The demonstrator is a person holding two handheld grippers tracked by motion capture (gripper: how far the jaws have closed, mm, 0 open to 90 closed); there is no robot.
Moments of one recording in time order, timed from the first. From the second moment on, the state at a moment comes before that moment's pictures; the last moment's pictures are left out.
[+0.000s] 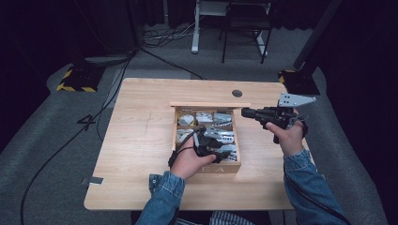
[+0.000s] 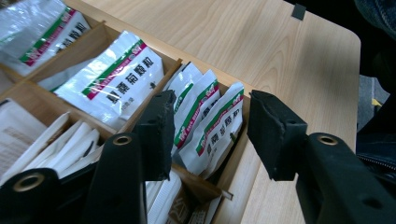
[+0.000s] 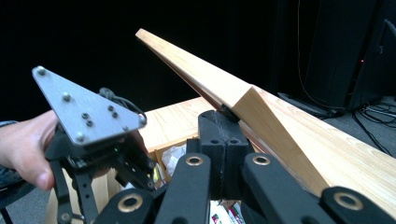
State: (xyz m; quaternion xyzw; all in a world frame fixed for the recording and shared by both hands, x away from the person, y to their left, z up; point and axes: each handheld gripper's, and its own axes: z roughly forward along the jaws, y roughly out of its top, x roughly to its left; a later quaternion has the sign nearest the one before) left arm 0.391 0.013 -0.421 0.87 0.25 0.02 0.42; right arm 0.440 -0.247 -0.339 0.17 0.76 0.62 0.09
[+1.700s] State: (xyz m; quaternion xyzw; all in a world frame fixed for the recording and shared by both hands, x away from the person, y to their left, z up) left arm 0.397 -0.002 -0.424 0.88 0.23 -0.03 0.41; right arm 0.442 -0.248 -0.340 0.17 0.76 0.62 0.08
